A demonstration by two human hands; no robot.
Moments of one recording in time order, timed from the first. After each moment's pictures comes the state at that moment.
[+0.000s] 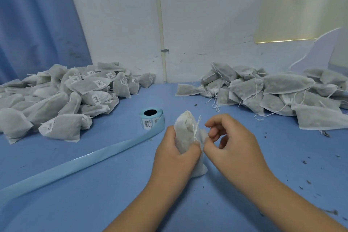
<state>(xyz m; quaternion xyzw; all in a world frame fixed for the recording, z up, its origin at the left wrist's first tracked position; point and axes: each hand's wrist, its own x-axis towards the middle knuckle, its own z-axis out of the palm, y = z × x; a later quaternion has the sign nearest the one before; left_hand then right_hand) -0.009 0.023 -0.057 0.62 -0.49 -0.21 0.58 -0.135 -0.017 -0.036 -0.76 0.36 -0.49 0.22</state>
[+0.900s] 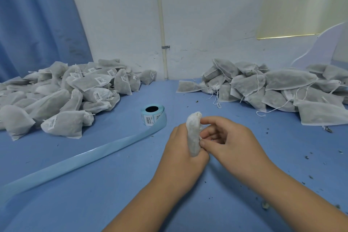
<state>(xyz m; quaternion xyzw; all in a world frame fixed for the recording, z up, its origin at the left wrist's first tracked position) -0.011 0.025 -0.049 0.52 -0.66 -0.12 0.52 -0.135 -0.024 -0.035 -0.76 0.33 -0.43 0.35</state>
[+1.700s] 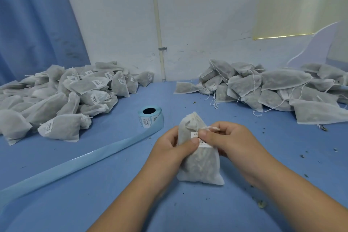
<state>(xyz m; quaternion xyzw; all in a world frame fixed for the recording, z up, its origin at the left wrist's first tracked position) 0.008 0.021 -0.055 0.48 -0.46 -0.45 0.60 -0.144 -0.037 -0.040 -0.62 0.33 -0.40 0.58</state>
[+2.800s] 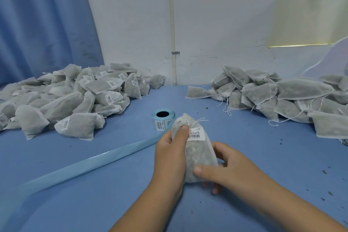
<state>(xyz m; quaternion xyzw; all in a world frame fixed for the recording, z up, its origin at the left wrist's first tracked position) 0.015 0.011 -0.055 0.49 -0.30 -0.38 0.73 -0.122 -0.014 -0.051 -0.71 0.31 -0.31 0.55</state>
